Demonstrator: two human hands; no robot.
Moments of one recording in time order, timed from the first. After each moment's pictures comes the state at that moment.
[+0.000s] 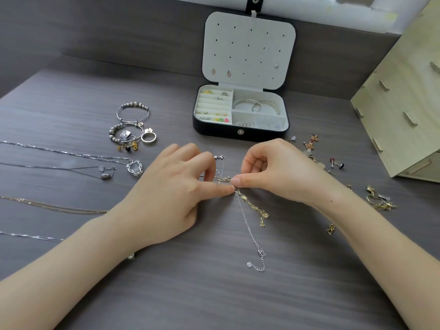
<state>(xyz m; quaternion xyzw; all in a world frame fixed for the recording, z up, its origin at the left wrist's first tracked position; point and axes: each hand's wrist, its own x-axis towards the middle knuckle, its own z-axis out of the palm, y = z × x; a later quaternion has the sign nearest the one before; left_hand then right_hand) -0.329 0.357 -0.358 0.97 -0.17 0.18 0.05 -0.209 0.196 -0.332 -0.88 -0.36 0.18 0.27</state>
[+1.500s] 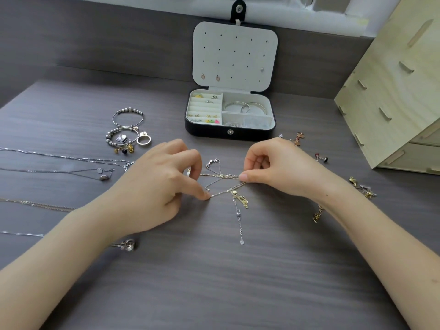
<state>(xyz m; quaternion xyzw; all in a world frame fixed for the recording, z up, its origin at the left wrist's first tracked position) -0.332 0.371 -0.351 0.95 -0.22 0.17 0.12 -0.204 0.177 -0.331 -0.88 -0.38 0.15 0.25</state>
